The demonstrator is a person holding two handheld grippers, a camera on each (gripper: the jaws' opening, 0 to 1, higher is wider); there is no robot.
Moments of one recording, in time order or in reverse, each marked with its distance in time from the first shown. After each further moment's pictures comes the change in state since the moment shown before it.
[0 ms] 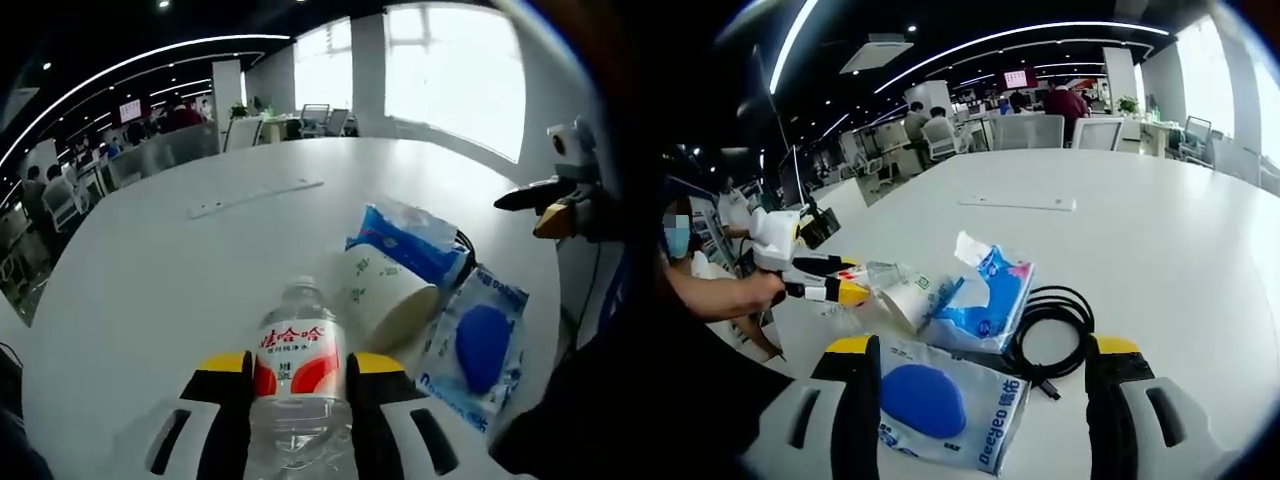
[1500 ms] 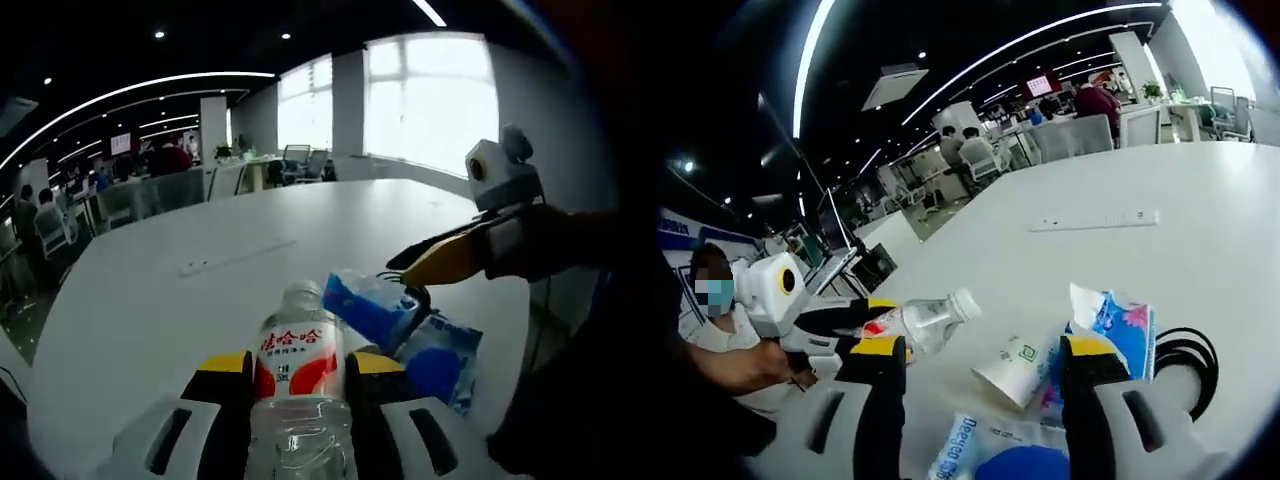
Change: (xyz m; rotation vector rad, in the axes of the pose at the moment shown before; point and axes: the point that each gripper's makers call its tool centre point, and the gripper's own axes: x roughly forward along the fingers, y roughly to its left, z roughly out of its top) left arm -0.052 -0.025 0.054 0.028 -0.180 -0.074; right arm 0.064 0.101 0.061 0.137 -0.080 0.254
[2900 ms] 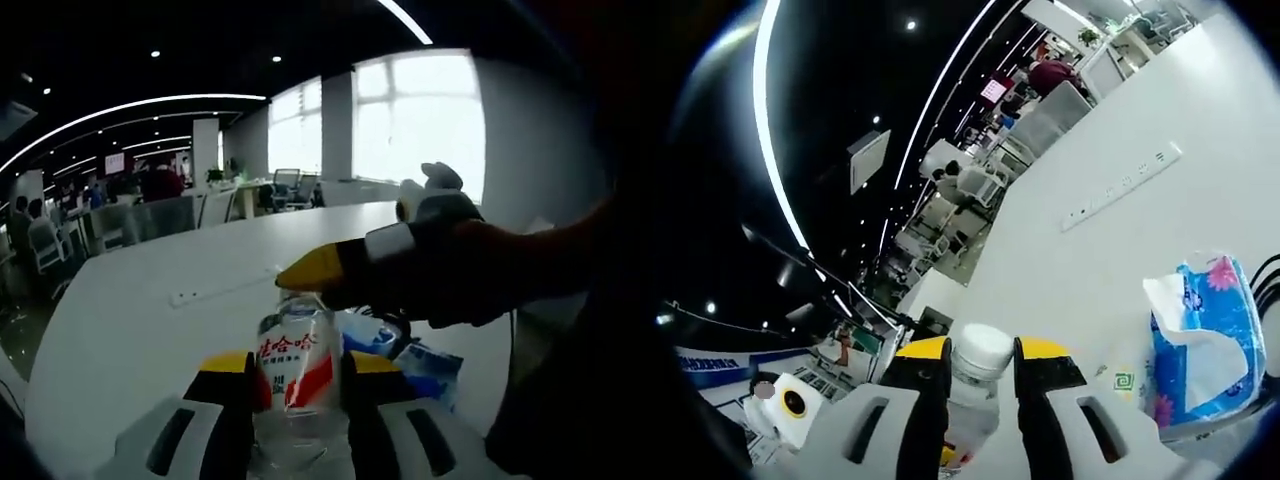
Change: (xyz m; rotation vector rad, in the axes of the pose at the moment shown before) left arm -0.012 -0.017 0.032 0.009 -0.103 -0.031; right arm 0.043 0.027 0.044 0.447 -0.123 0.150
